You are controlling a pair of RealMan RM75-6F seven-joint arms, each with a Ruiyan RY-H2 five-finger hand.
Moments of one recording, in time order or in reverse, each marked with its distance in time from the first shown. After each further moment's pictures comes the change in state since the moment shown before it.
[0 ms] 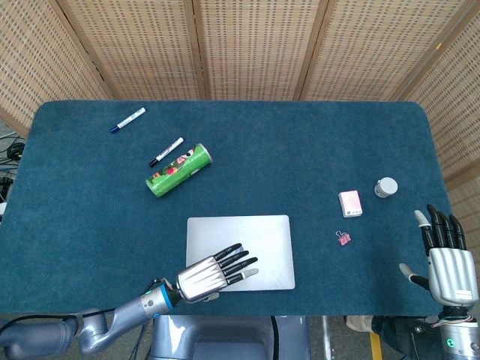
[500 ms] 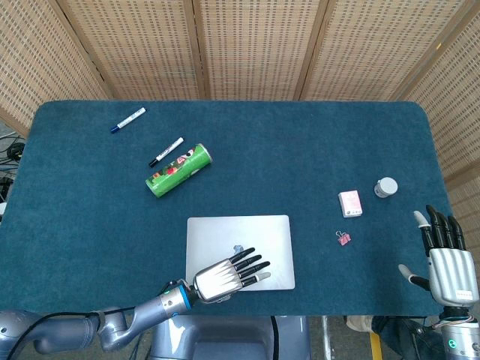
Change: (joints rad) left arm -0.054 -0.118 0.011 0.097 -0.083 -0.048 0.056; right arm 0.001 0.012 -0.005 -0.005 -0.001 -0.011 0.026
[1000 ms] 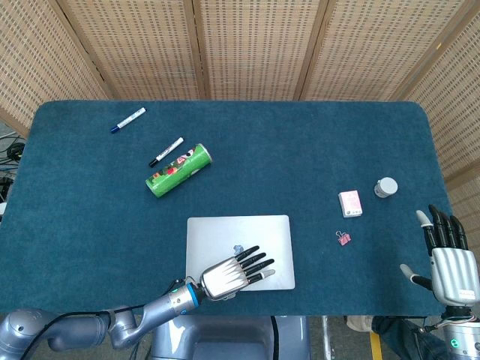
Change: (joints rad) left arm -0.037 -0.077 0.000 0.075 -0.061 -0.011 0.012; right arm 0.000 0.010 0.003 0.000 0.008 -0.003 0.020
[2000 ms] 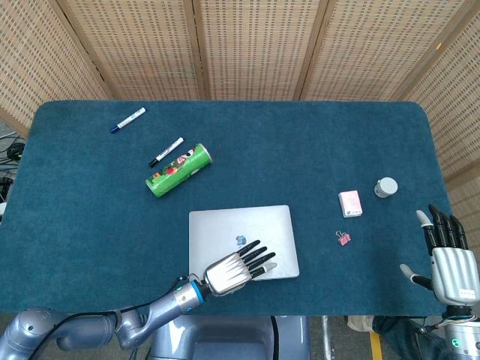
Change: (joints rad) left arm -0.021 -0.037 -0.010 0.024 -0.089 0.013 0.079; right arm 0.003 0.005 -0.002 0.001 0.003 -0.010 0.019
